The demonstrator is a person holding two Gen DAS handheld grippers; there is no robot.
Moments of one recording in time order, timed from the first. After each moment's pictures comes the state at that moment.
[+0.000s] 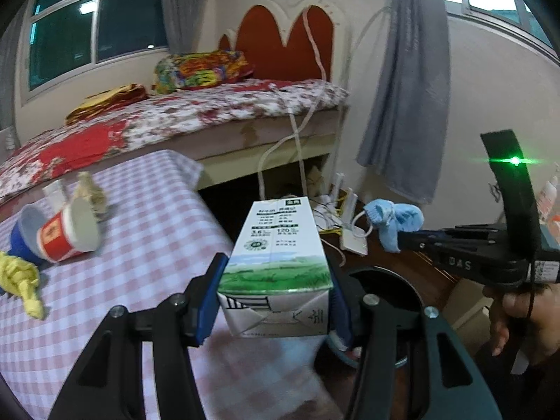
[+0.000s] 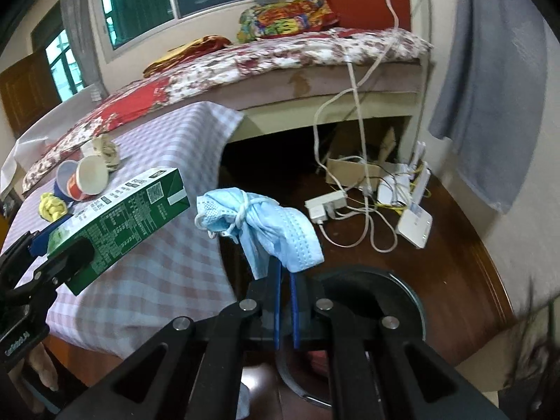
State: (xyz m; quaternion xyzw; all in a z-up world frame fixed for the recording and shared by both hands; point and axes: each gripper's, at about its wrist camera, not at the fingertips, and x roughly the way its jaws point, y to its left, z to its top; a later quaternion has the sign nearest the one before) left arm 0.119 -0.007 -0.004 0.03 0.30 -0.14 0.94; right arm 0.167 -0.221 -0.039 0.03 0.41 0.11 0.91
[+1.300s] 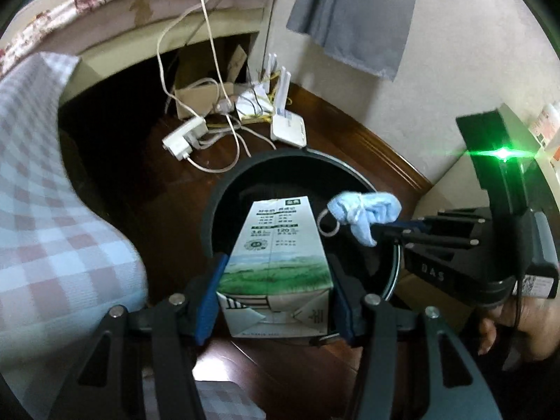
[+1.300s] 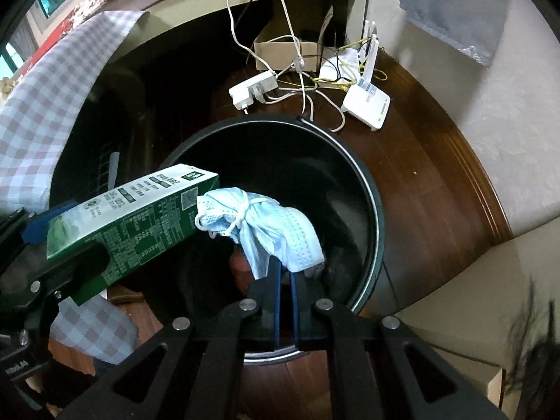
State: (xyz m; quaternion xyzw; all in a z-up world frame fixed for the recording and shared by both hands) left arm 0.159 -0.126 -0.145 0.05 0.50 -0.24 0.83; right arm 0.171 -0.316 -0.205 0.03 0.57 0.04 0.82
